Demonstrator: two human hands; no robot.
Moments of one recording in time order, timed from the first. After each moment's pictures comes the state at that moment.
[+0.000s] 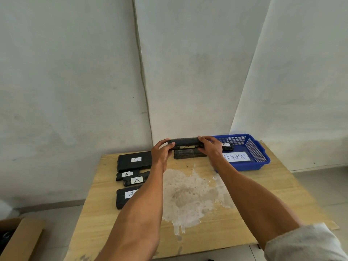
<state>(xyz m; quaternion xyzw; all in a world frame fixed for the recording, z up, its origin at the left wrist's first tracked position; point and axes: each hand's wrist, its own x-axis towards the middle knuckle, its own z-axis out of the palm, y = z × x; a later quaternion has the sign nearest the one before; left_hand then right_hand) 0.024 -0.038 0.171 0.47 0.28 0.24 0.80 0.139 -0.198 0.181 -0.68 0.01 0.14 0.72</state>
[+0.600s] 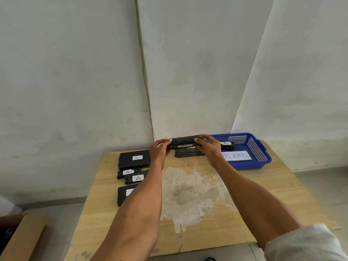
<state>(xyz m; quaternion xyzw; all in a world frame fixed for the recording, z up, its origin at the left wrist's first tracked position) 0.025 -0.026 0.168 0.47 0.34 0.25 0.77 0.125 -0.198 0.183 -0.64 -0.06 0.18 0.74</state>
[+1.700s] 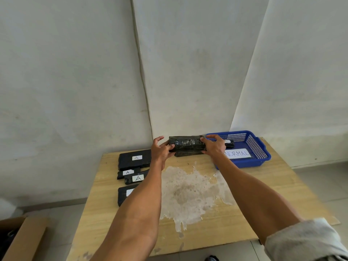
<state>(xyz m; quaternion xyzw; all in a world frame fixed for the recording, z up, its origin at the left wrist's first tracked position) 0.018 -0.034 0.177 0.51 0.31 0.21 0.77 0.134 -0.205 0.188 -0.75 0.05 0.11 0.66</state>
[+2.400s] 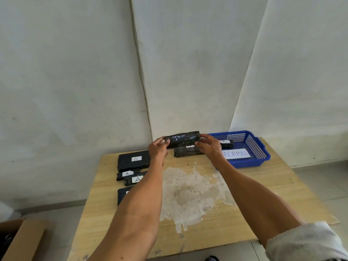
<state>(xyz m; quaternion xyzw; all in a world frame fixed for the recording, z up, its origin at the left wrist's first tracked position) 0.030 -0.023 0.177 0.54 0.39 0.23 0.71 0.134 -0.206 0.173 -0.74 -0.12 0.13 0.65</state>
